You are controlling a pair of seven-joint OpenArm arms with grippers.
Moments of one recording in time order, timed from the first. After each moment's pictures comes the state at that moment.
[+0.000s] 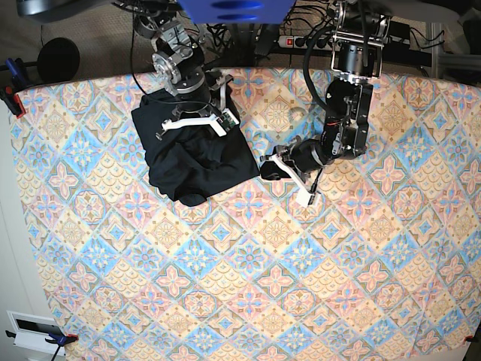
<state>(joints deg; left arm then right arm) -4.4 -4.5 5.7 77.6 -42.3 -11.6 50.7 -21.1 8.6 -26.2 111.6 -30.5 9.0 -42.4</state>
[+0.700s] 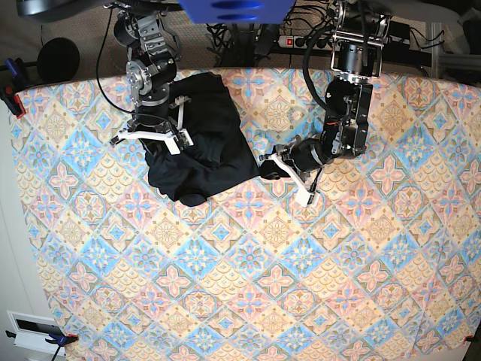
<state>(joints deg) -4.2 -4.7 5.7 77.6 -42.3 -11.8 50.7 -21.1 8.5 -14.0 111.6 -38.3 7.9 -42.5</state>
